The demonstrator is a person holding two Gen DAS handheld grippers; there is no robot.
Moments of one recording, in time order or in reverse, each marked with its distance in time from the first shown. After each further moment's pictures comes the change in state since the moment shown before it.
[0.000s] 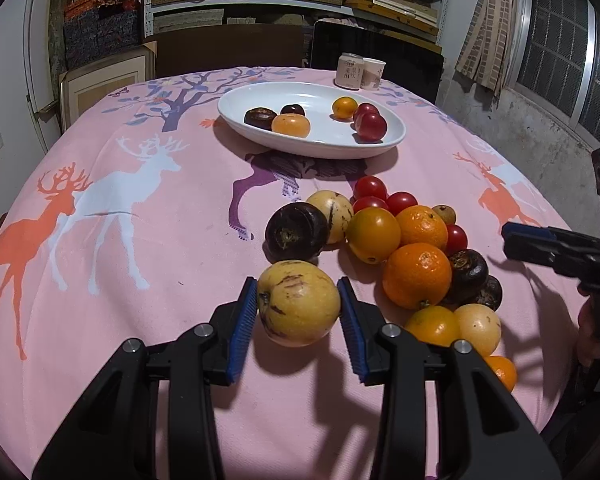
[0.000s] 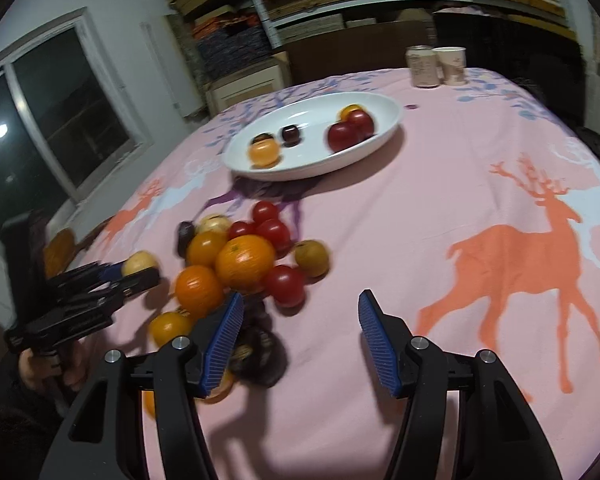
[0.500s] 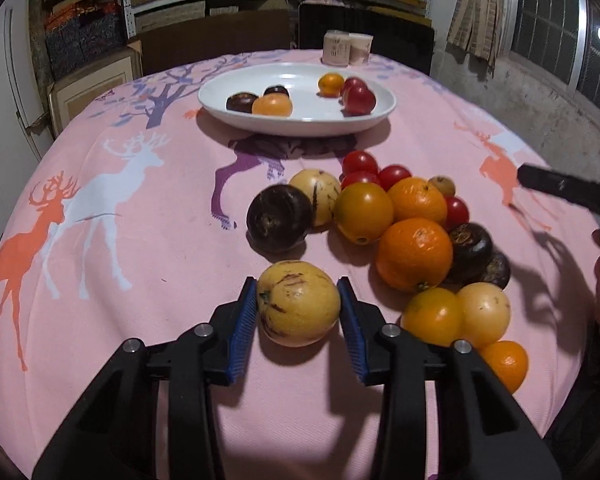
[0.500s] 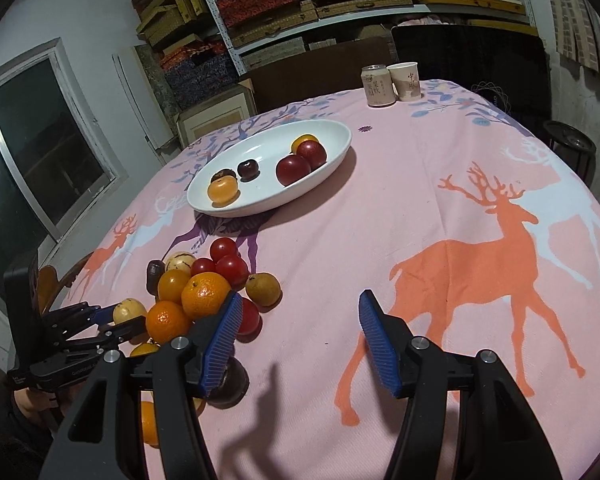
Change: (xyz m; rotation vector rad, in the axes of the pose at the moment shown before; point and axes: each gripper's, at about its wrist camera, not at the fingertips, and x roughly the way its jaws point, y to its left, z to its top) left arm 0.007 -0.013 -0.004 0.070 0.035 0.011; right arm -0.018 -0.028 0.009 0.096 -0.105 -0.167
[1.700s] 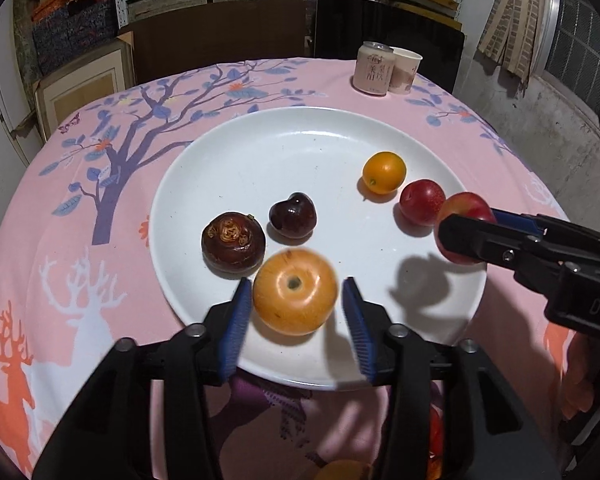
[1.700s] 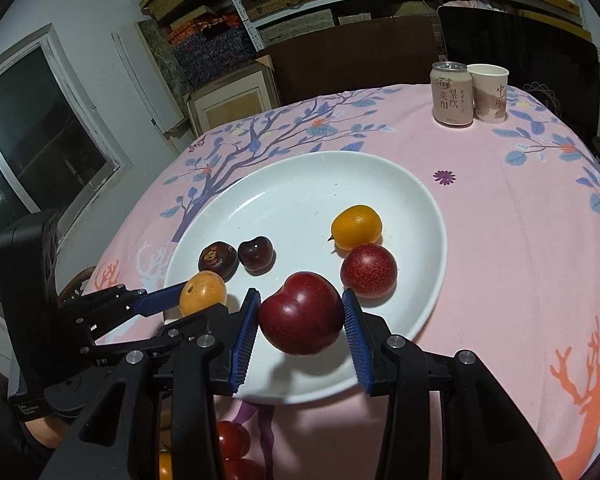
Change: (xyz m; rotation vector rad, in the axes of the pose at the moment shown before) left arm 0.127 0.022 0.177 -0.050 0.078 0.019; right arm 0.143 0.025 0.146 -0.026 0.101 0.088
